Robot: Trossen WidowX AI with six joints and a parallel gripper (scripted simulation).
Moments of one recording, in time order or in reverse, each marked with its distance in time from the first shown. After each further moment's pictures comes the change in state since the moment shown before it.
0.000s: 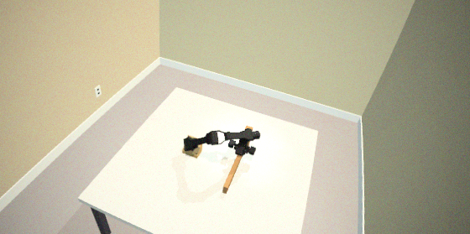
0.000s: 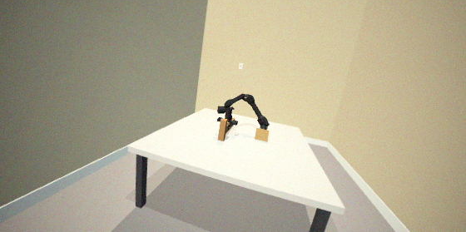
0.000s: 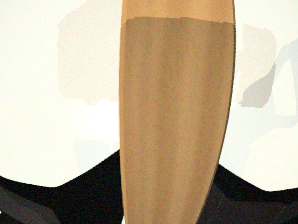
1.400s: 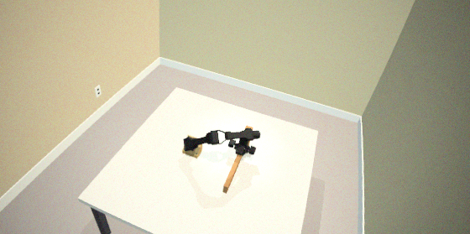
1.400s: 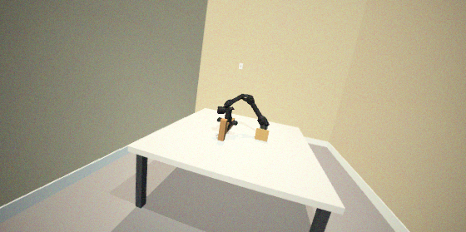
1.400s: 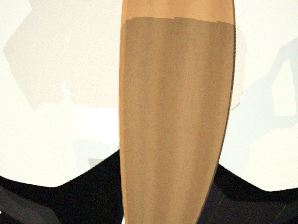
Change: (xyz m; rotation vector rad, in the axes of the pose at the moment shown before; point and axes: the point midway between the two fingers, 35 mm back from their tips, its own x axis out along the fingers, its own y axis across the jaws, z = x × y) arm 0.001 0.000 -0.004 -0.001 -0.002 -0.001
